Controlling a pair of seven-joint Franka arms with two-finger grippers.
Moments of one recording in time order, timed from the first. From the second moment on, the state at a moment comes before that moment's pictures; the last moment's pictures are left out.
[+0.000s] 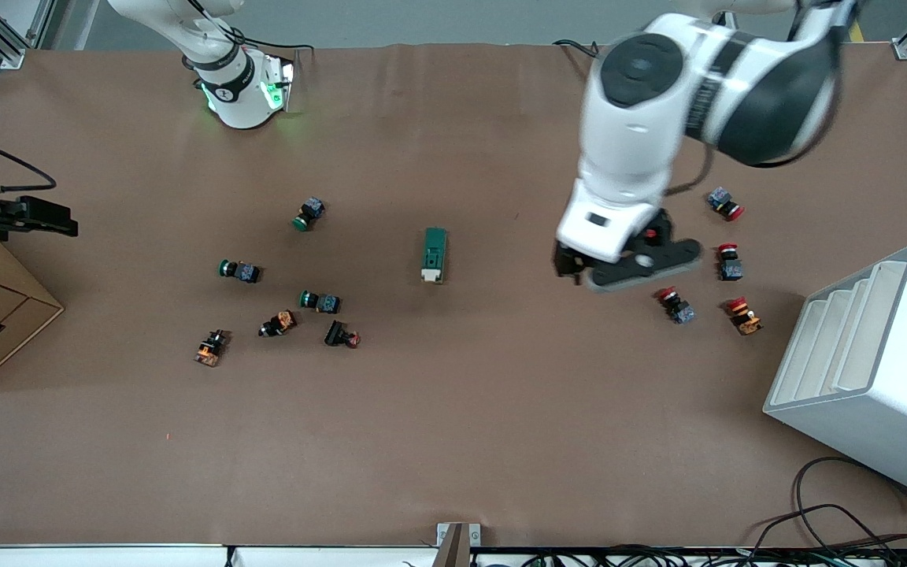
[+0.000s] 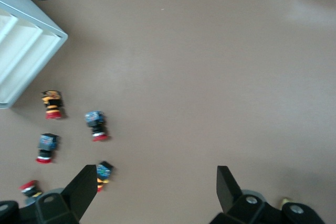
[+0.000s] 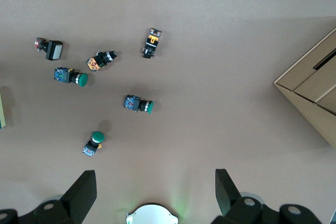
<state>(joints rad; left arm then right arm) -0.08 0.38 -0.56 -1.33 0.39 1.65 -0.84 0.06 0.24 -0.11 -1.25 0.00 1.28 -0.11</state>
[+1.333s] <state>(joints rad) -0.05 0.02 0.00 -1.47 0.00 1.44 -0.01 0.03 0.03 -0.07 -1.44 0.02 1.31 -0.06</state>
